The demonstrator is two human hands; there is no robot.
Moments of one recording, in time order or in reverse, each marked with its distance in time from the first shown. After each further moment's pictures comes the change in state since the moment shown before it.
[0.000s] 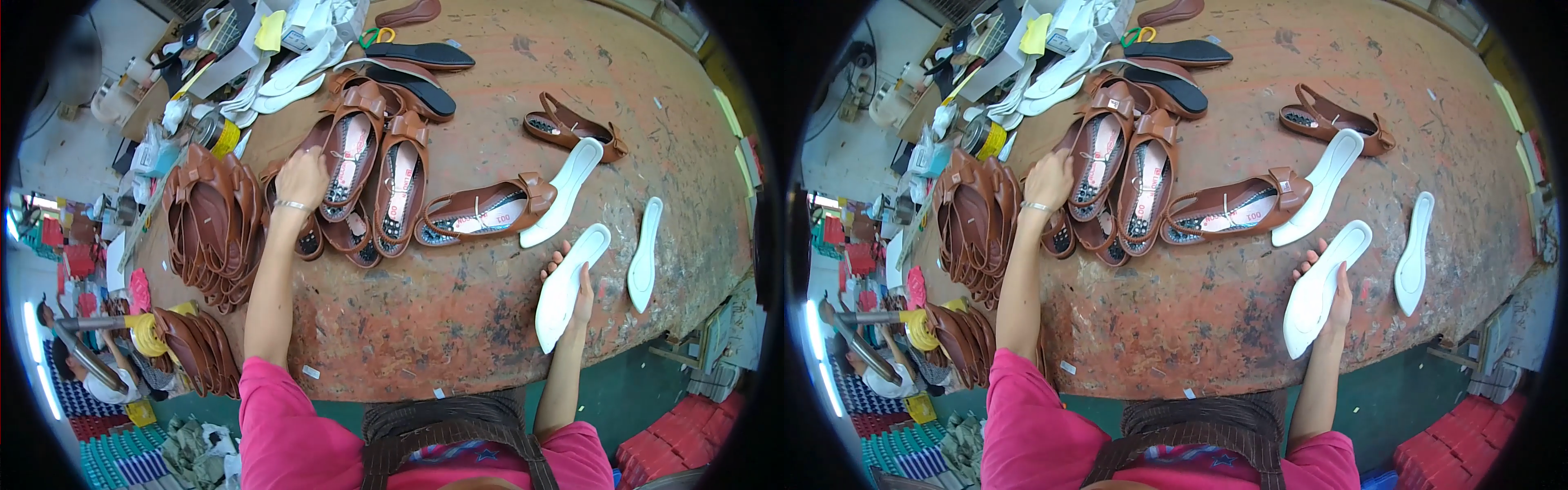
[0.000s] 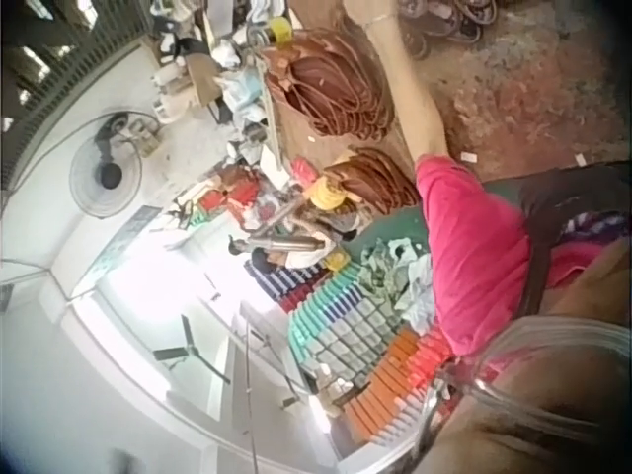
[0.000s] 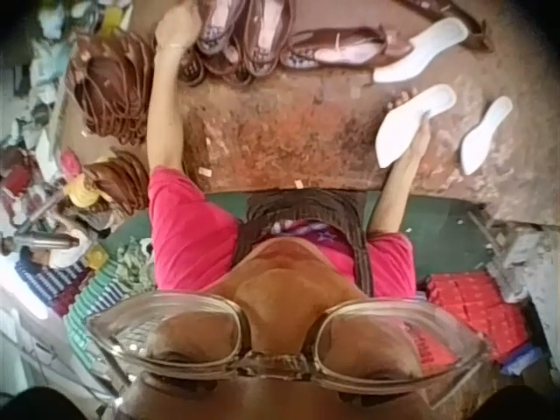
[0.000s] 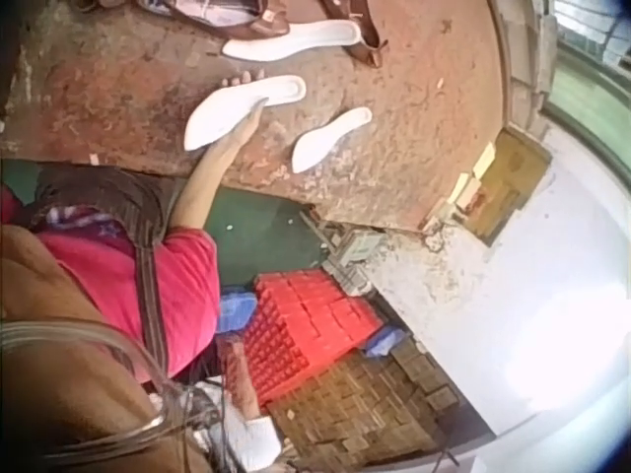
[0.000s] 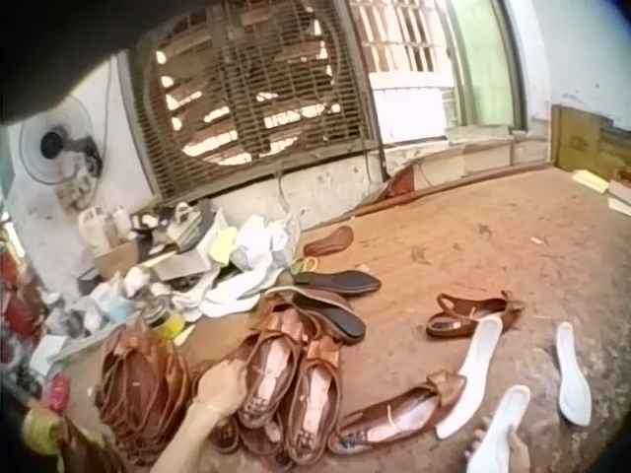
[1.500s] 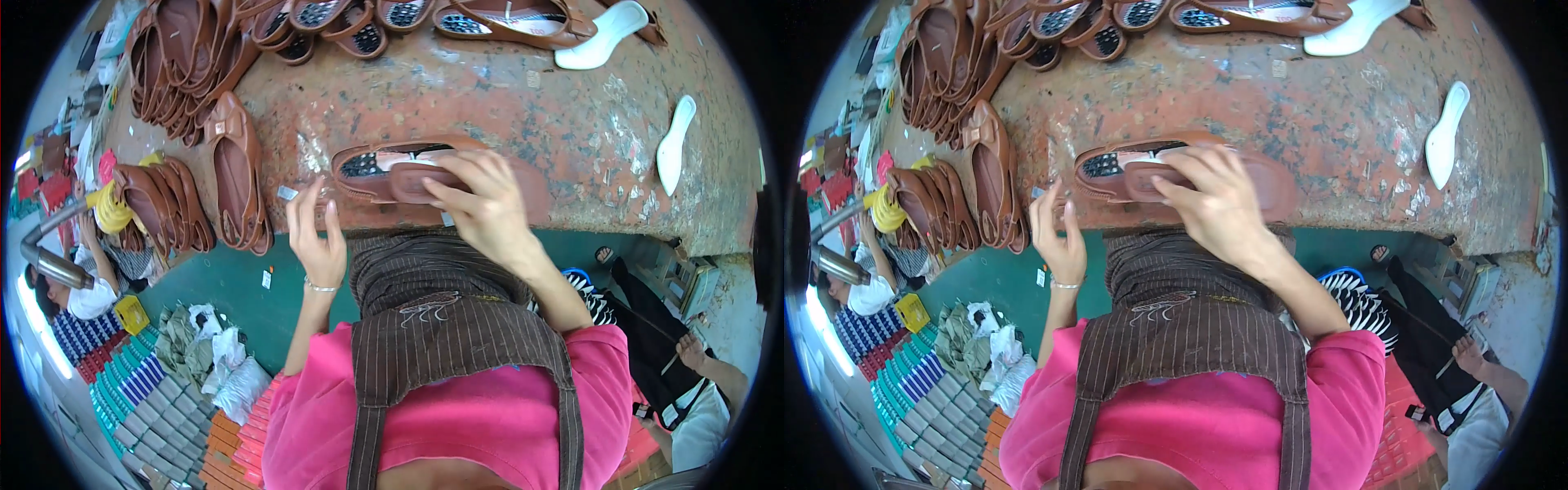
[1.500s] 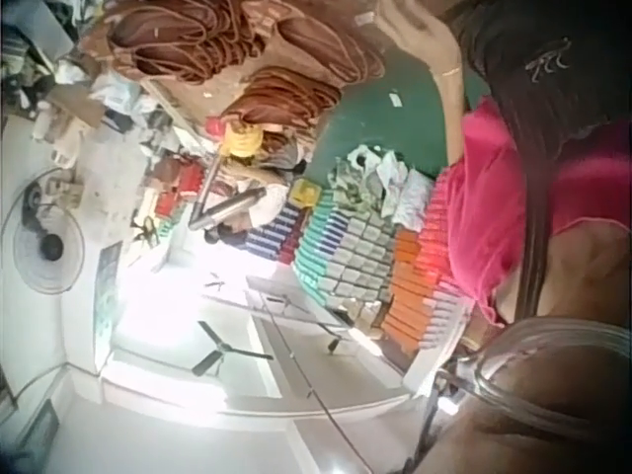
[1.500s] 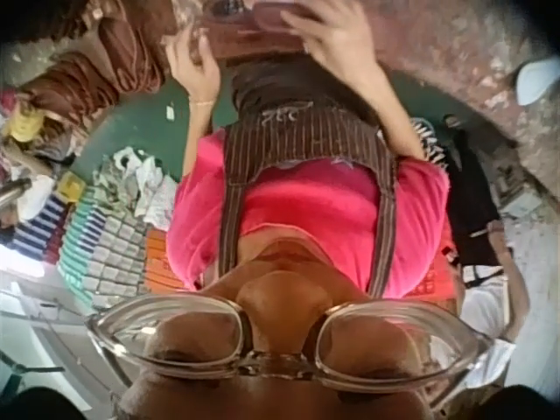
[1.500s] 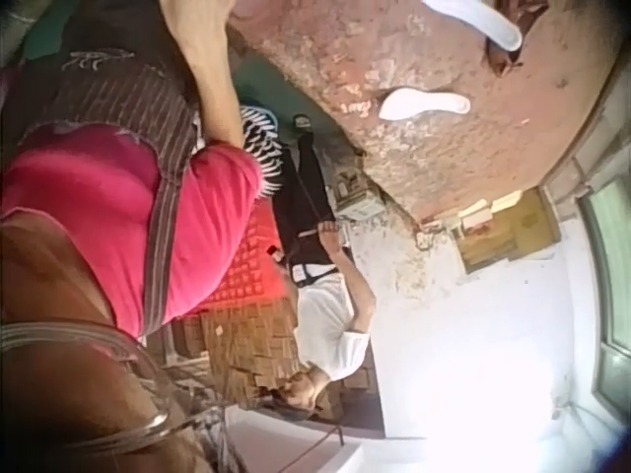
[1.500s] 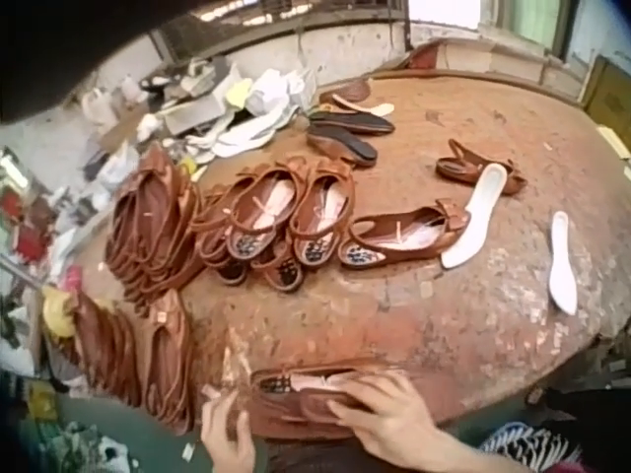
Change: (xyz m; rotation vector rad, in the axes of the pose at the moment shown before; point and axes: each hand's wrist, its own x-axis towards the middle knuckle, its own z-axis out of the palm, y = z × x) left_hand -0.391 0.030 0.067 -0.514 0.327 -0.157; right_hand -0.120 0.119 0.100 -1.875 -0.828 -0.446
